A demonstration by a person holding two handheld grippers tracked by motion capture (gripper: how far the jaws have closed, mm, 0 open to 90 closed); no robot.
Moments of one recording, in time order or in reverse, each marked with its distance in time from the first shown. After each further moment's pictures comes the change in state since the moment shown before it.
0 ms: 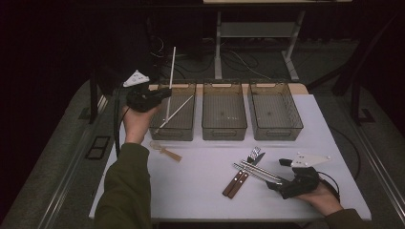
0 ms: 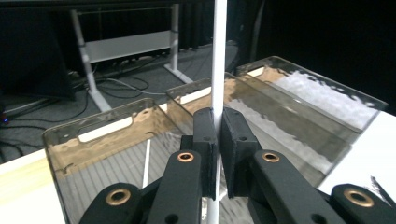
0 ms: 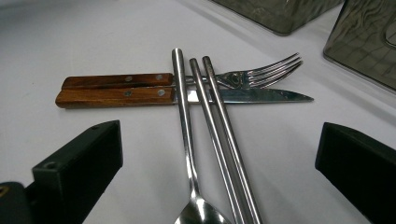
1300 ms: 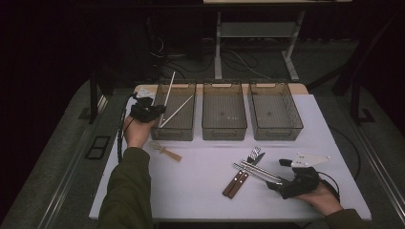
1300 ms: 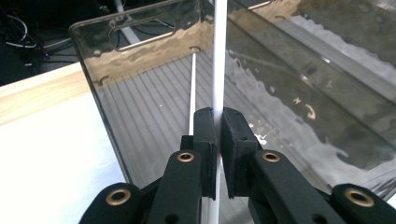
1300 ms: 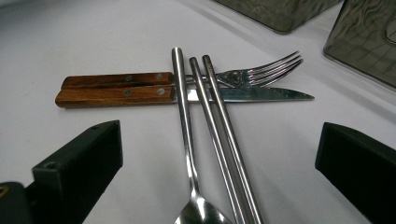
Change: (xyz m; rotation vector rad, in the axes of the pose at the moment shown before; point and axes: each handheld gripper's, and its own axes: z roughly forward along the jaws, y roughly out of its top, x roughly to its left) left arm 0.029 -0.059 0.027 0.252 0.135 -0.002; right arm 0.000 -0.001 0.000 0.003 0.000 0.004
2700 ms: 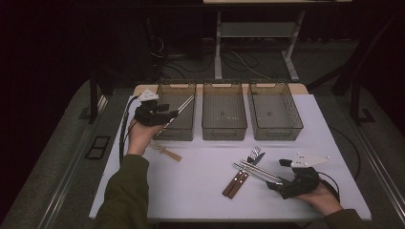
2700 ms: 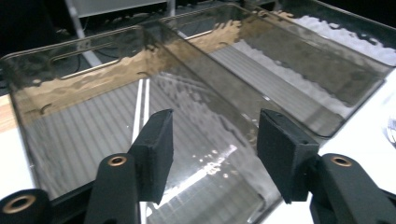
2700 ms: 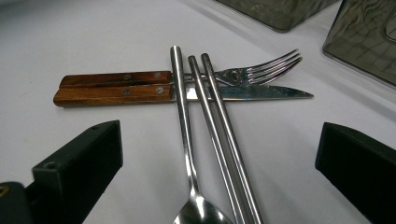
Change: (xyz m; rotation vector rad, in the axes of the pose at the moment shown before) left arm -0.032 0.007 -0.015 -0.094 -0.174 0.030; right arm 0.000 -0.001 0.000 0.003 -0.004 0.005
